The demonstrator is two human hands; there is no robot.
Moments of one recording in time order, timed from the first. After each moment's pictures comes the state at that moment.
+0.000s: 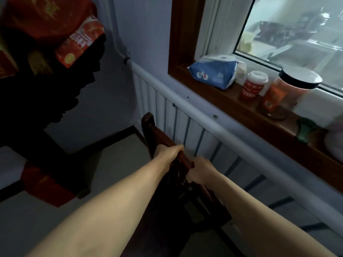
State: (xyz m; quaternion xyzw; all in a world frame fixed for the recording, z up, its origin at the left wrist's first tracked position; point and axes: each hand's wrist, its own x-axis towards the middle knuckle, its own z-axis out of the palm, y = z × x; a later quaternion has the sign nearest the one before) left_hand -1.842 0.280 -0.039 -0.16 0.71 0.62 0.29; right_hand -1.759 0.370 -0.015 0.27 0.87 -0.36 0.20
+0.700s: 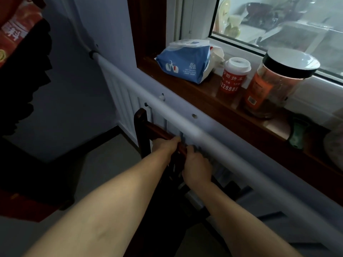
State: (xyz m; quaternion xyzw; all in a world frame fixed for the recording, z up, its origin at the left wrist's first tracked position) left_hand -1.890 0.395 -0.071 -0.15 0.75 0.57 0.32; right_hand -1.788 0.445 -0.062 0.26 0.95 -0.19 0.05
